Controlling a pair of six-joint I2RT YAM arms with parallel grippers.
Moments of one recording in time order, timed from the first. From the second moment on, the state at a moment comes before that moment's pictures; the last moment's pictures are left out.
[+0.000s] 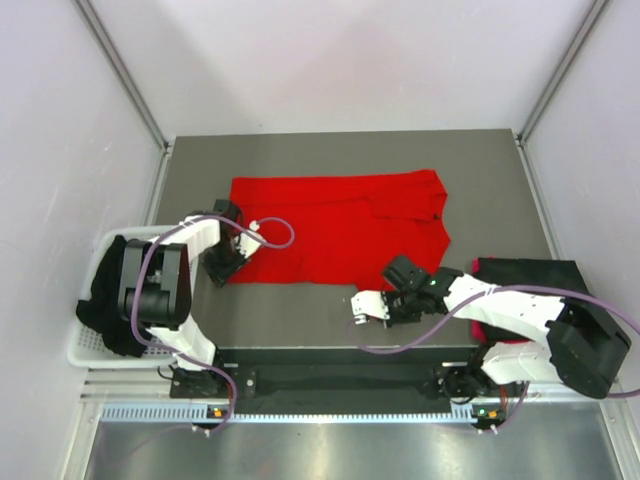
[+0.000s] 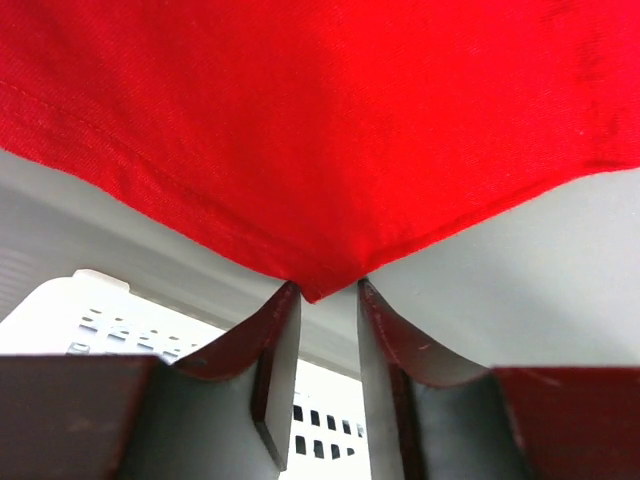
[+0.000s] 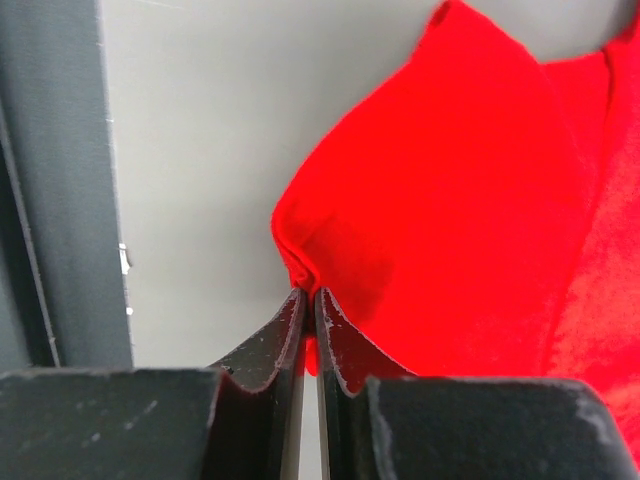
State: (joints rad) left arm -0.08 1.69 0.98 -0.80 -0.10 0.70; right arm 0.86 1.25 0.64 -0.59 -0.16 -0.86
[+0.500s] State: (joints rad) left arm -0.09 1.71 1.00 -0.81 -0.14 0.68; right arm 0.59 1.16 0.70 -0.60 -0.15 -0.84
